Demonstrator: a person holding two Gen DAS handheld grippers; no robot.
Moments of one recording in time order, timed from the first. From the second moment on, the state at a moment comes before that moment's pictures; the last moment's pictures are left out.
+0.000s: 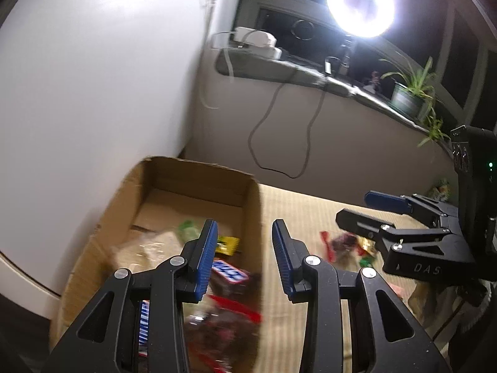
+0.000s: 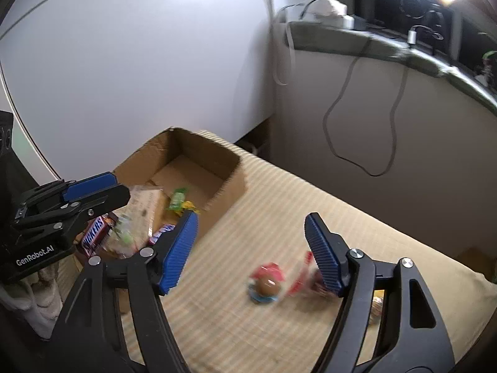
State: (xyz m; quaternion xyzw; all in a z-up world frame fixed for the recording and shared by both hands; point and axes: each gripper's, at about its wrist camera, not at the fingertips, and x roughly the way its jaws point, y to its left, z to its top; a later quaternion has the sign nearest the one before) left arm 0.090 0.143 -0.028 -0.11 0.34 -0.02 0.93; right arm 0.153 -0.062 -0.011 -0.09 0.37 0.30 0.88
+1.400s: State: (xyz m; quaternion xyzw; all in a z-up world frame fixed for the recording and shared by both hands) left arm 0.139 0.032 -0.109 -0.06 0.44 -0.07 0.89; right arm 0.171 -0.264 -0.090 -0.04 0.45 0.15 0.88
